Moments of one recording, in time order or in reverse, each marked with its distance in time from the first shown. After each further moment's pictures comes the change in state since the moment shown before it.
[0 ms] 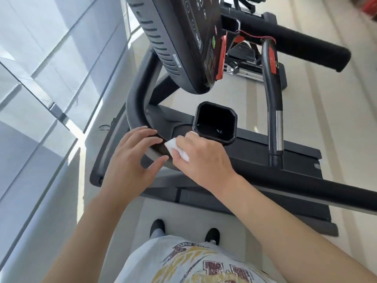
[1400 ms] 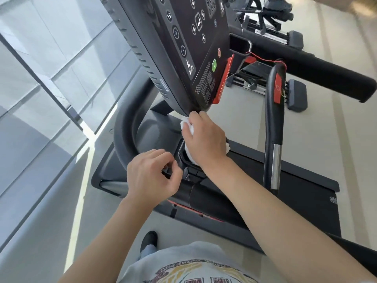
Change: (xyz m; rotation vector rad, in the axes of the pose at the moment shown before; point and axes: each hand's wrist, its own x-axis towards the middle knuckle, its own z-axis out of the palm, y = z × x) left_hand 0.059 0.059 0.081 0.145 0.267 -0.132; right_hand 0.081 0.098 0.031 0.130 -0.218 0.190
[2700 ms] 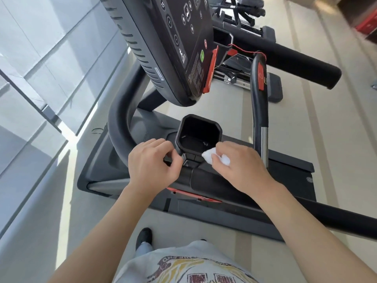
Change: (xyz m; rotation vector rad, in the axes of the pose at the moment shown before) left_hand -0.003 -0.003 -0.004 -0.024 -0.001 0.071; right_hand -0.111 0.035 -0.078 -0.015 -0.272 0.031
